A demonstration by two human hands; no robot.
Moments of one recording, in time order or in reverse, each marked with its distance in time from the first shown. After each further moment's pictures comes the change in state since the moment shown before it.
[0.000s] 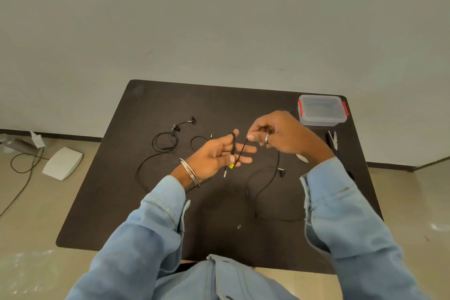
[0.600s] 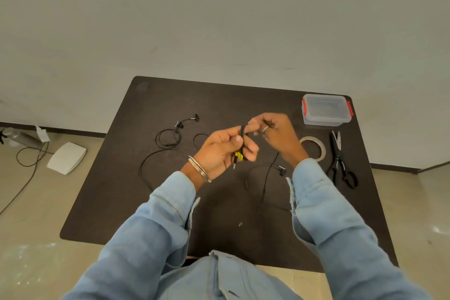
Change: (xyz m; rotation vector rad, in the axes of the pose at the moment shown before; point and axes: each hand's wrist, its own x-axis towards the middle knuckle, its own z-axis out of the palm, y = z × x) left_hand 0.005 0.012 0.019 -0.418 0.059 0.116; right_hand 0.022 0.041 0.040 0.271 0.361 0.076
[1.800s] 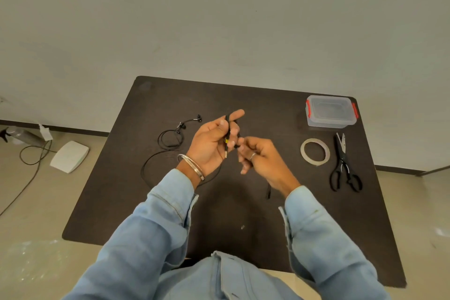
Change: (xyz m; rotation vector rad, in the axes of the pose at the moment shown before) left_hand 0.003 0.018 -0.012 -0.148 0.197 0.073; right_hand -0.039 -0.010 0.042 0.315 -0.204 0.135
